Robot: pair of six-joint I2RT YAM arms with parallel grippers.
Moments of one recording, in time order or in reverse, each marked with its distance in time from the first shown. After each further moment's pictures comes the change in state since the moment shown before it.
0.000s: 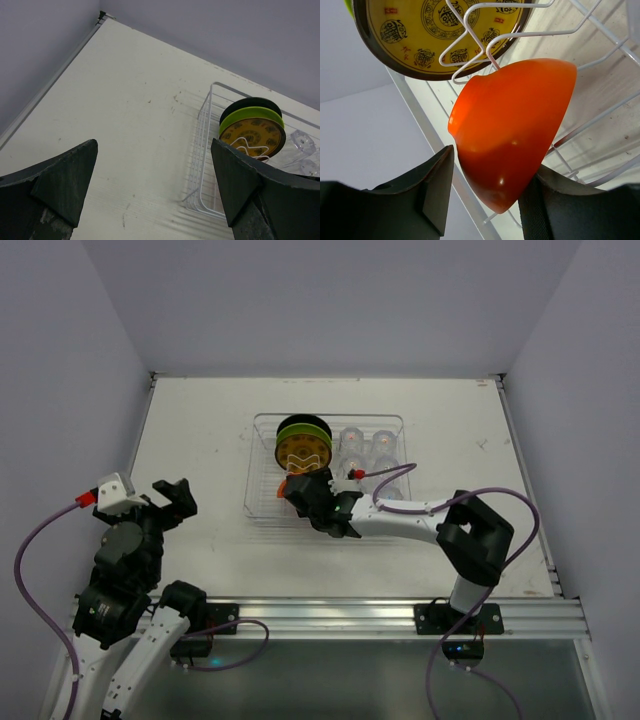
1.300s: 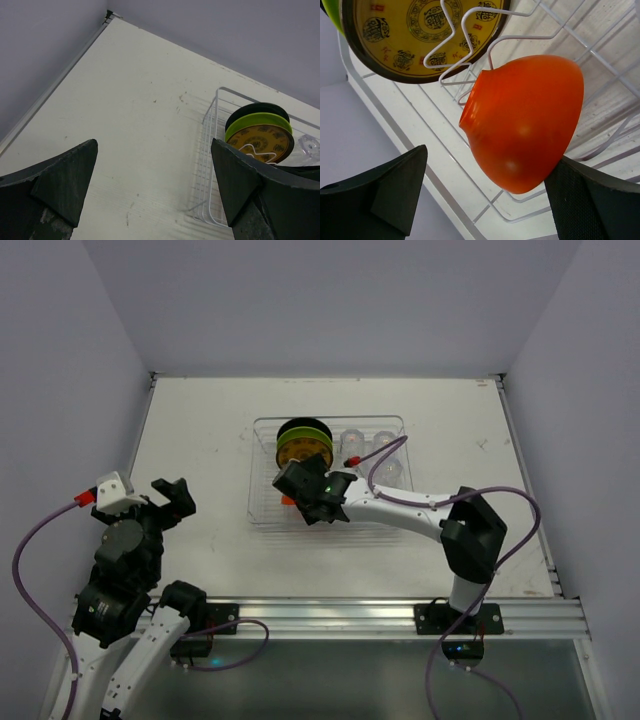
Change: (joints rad) left arm 0.000 0.015 0.013 -0.016 -0.026 -0.003; right arm -0.006 0.049 0.261 -0.463 -0.059 -0.034
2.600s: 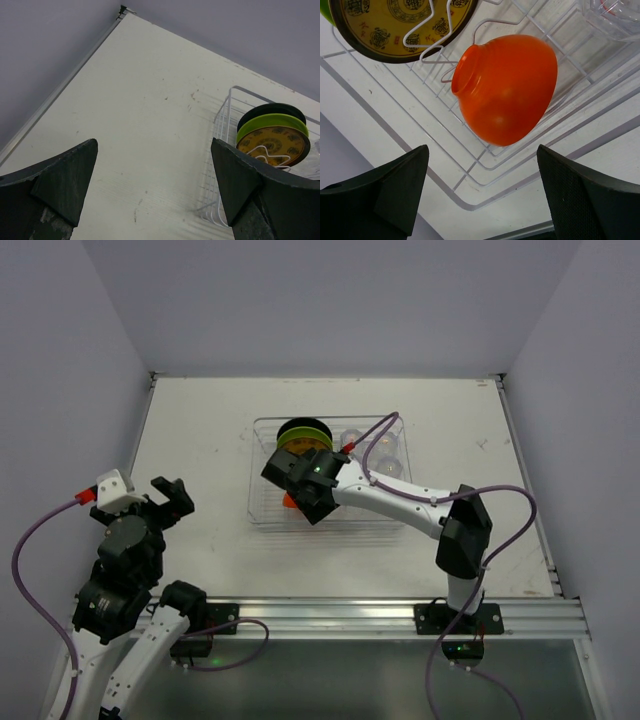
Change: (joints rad) left arm 0.000 0.027 0.011 -0.030 -0.048 -0.008; right arm 0.018 0.061 0.319 -0.452 -0.084 -0.025
